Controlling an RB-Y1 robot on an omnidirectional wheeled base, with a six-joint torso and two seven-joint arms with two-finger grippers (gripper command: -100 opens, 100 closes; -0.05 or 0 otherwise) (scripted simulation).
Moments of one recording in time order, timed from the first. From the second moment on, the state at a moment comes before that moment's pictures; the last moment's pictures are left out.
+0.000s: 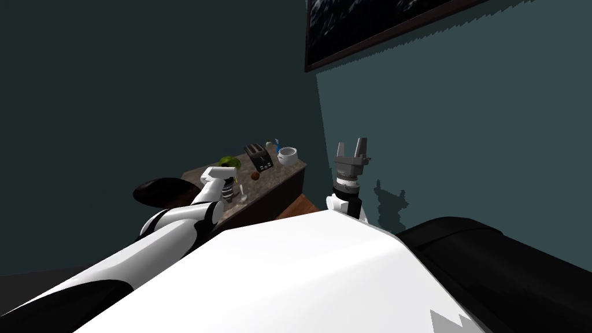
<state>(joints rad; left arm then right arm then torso) -0.69 0.52 0.14 -0.83 0.00 1.66 0.31 0.47 0.01 0.02 -2.39 0.02 -0.65 -0.10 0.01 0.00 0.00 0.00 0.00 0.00</state>
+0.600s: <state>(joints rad) -0.66 0.62 0.00 -0.81 0.18 1.71 0.48 0.47 0.01 0.02 -2.39 0.02 -0.65 -0.10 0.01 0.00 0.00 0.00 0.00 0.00</state>
